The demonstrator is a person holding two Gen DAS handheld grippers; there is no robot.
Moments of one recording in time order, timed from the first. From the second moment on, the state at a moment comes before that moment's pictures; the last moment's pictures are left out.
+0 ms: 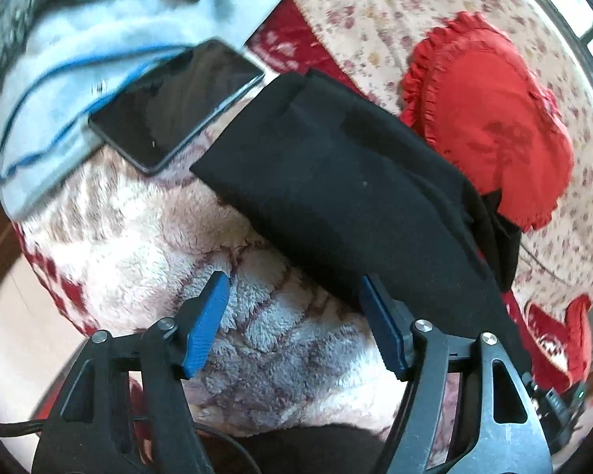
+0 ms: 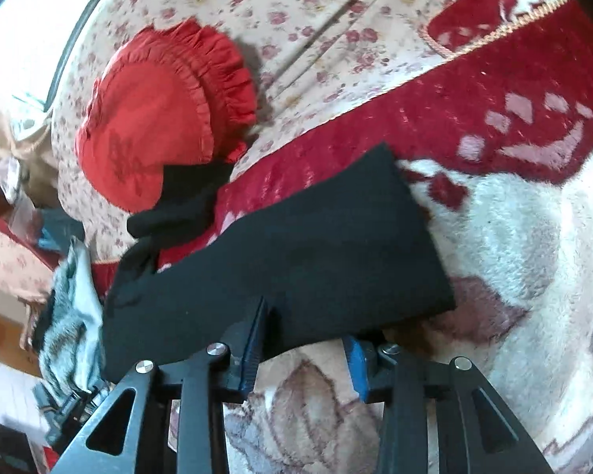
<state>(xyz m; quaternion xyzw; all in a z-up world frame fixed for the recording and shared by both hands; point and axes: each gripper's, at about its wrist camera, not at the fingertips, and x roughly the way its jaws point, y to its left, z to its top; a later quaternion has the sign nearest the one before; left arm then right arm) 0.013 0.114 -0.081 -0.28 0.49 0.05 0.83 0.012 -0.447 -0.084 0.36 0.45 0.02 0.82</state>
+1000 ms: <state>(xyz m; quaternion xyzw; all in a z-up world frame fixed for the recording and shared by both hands) 0.011 0.107 -0.059 -0.25 0.48 -0.01 0.84 -0.027 -0.426 -0.026 0.26 0.44 0.08 0.86</state>
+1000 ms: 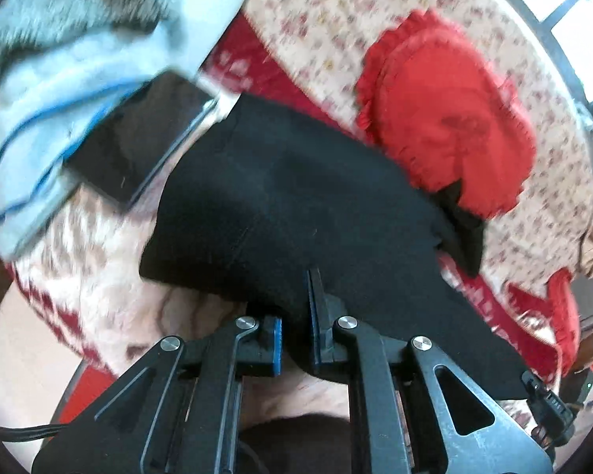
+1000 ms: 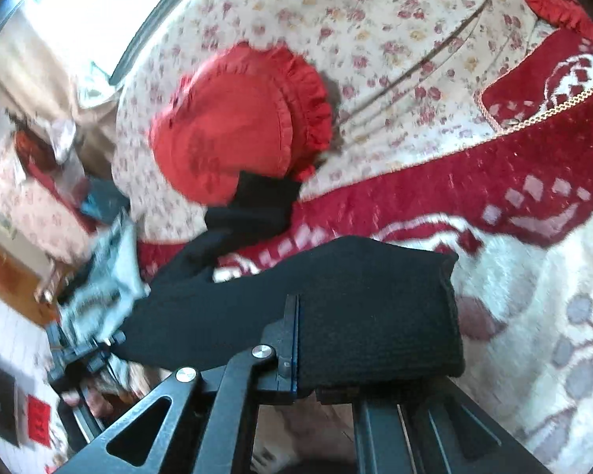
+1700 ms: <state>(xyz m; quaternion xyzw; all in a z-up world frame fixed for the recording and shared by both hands) -0.012 0.082 -0.021 -0.10 0.45 0.02 0.89 -0.004 -0.388 0.003 0.16 0.45 0.04 0.88</state>
